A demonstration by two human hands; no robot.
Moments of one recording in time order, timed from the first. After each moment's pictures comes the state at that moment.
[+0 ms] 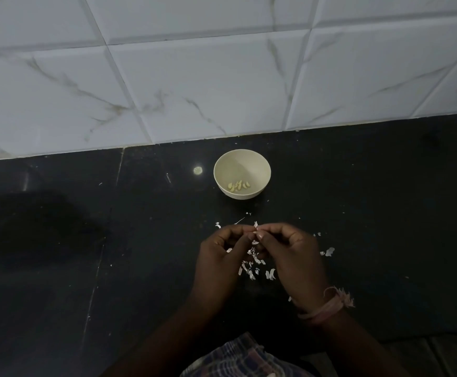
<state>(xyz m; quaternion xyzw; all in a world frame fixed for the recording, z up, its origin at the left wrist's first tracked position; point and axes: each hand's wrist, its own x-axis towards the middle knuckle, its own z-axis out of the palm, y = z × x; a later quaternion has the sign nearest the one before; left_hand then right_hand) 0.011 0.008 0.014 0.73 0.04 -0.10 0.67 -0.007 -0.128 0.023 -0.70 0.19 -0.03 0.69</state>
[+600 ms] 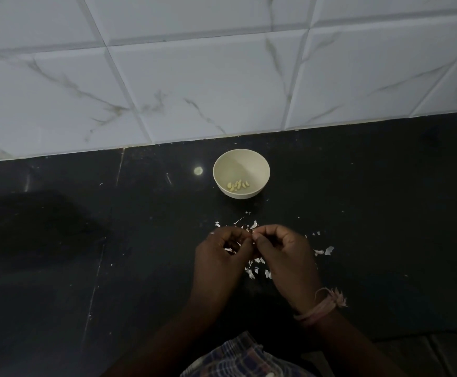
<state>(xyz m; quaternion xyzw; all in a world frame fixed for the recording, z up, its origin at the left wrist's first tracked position) 0.009 0.006 0.011 0.83 0.02 -0.02 0.56 -0.009 -0.124 0.013 -0.72 0.17 -0.02 0.67</state>
